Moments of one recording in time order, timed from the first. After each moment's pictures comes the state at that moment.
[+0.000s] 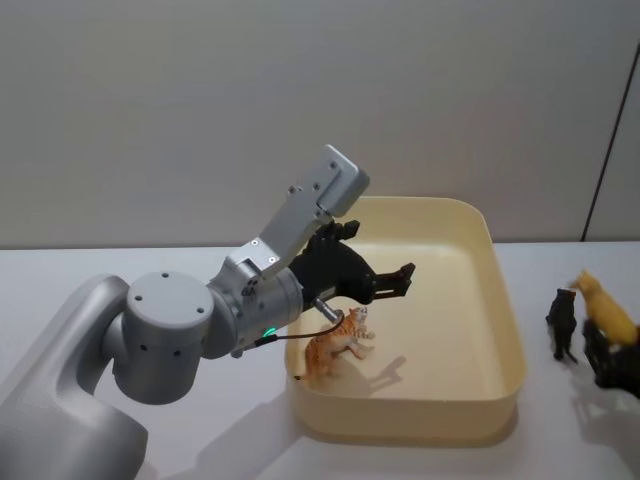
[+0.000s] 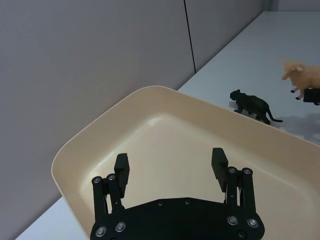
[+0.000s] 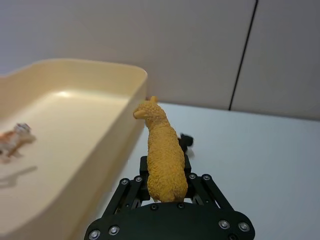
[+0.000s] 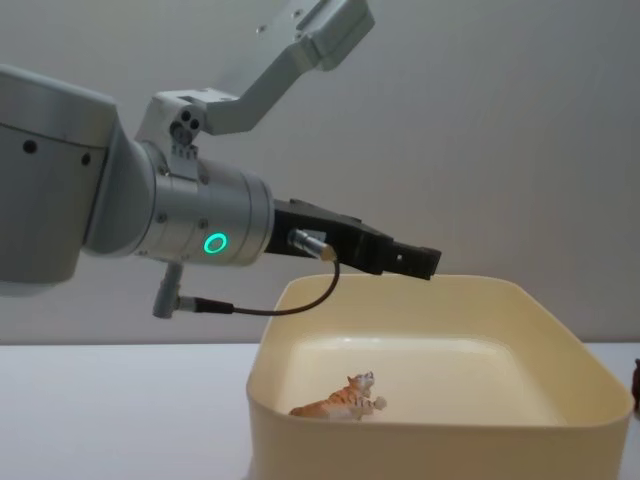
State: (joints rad) left arm -0.48 0.23 0.44 -1.52 -0.11 0.45 -0.44; right arm -0.10 0.42 -0.11 -1.75 0.36 0.14 0.05
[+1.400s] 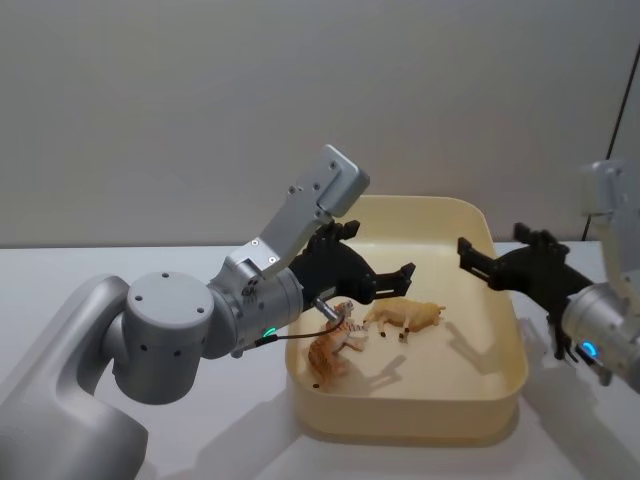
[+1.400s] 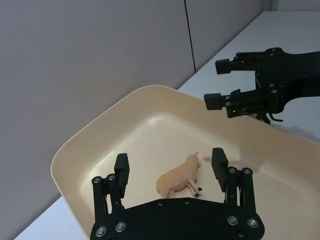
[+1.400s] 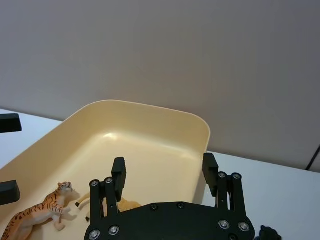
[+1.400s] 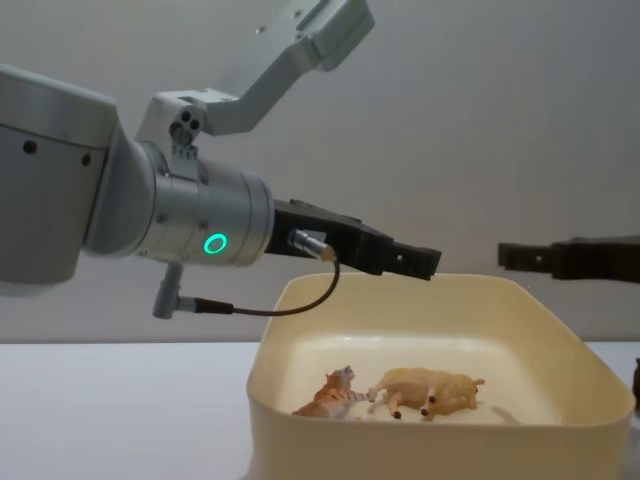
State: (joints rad) left arm -0.48 0.23 0.44 -1.52 -0.11 0.45 -0.44; right arm 0.28 0.23 -0.21 -1.55 0.28 0.33 0.18
